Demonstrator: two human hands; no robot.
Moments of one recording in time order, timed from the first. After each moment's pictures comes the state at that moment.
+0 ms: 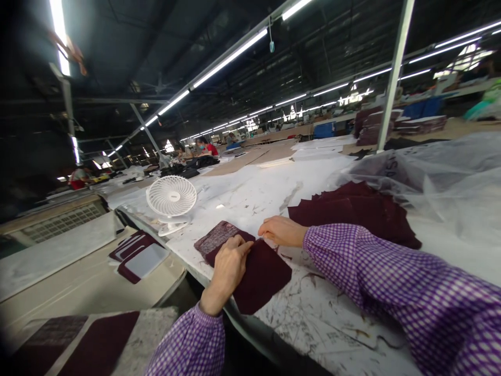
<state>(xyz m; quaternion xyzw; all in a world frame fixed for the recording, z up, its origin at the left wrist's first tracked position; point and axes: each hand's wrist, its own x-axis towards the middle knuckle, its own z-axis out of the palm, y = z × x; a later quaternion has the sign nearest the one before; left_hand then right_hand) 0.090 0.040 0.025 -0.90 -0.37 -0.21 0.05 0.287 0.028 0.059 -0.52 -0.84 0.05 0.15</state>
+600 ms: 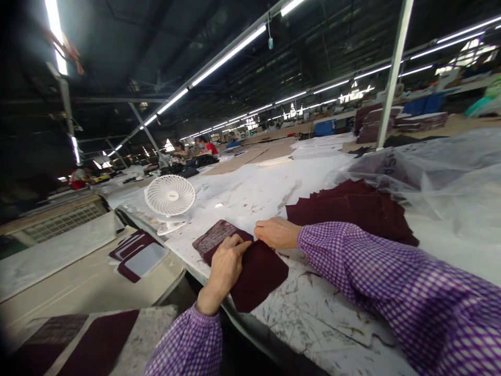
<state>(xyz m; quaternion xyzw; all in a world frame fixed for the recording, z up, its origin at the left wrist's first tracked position) 0.087 0.040 0.023 -0.90 -0.36 -0.22 0.04 0.282 0.029 0.051 -0.47 -0.87 -0.09 0.07</state>
